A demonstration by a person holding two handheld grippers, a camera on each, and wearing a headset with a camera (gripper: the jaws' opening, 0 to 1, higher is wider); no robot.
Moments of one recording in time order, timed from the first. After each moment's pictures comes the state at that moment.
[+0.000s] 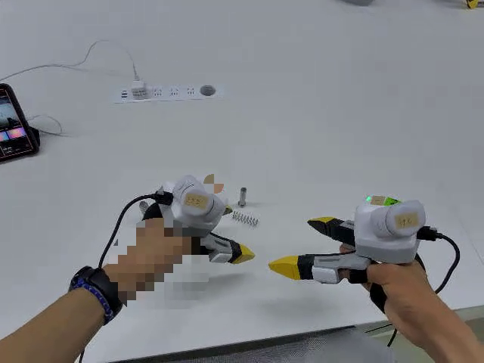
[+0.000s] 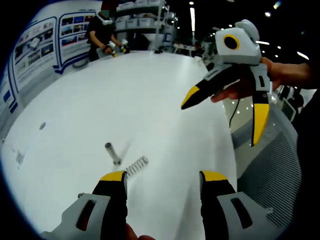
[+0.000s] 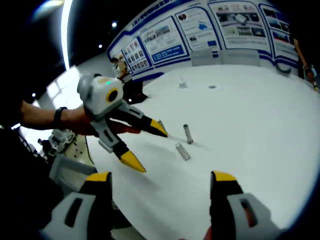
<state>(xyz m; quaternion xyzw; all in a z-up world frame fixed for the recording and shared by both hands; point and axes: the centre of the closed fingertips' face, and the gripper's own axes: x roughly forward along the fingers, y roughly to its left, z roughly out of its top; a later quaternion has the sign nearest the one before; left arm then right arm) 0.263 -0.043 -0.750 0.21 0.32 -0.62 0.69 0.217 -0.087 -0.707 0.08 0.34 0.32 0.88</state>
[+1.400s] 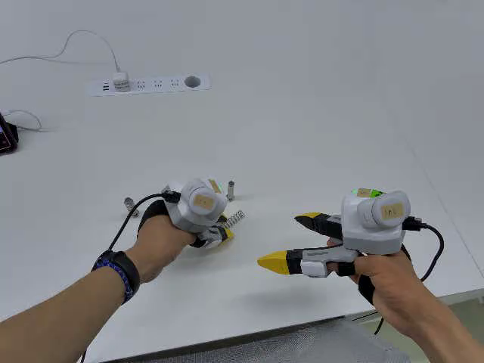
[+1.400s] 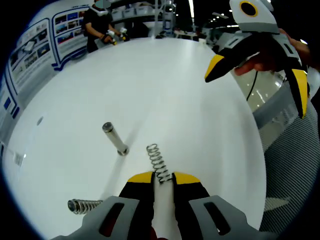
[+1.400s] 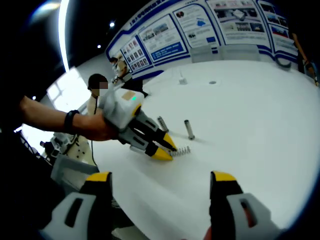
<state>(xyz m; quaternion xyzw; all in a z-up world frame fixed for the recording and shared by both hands) 0.285 -0.038 -0.800 0.26 0.34 -0.58 0.69 0.214 -0.085 -0.713 0.09 0.35 0.33 0.87</state>
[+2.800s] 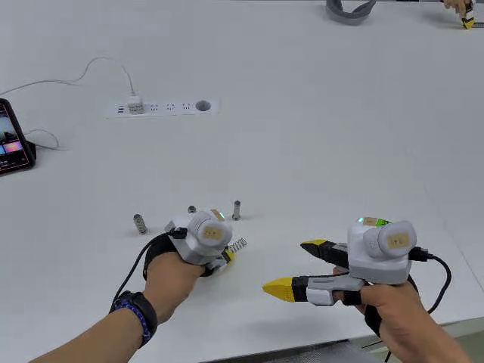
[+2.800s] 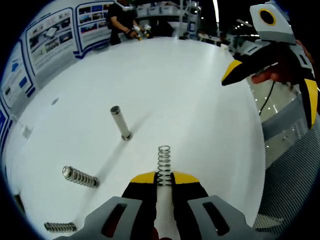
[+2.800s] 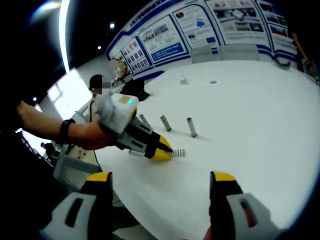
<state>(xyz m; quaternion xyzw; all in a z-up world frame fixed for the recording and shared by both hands) 0.275 -0.025 -0.802 0.23 0.36 -0.52 0.74 0.203 -0.082 -0.710 0.09 0.35 0.33 0.87</state>
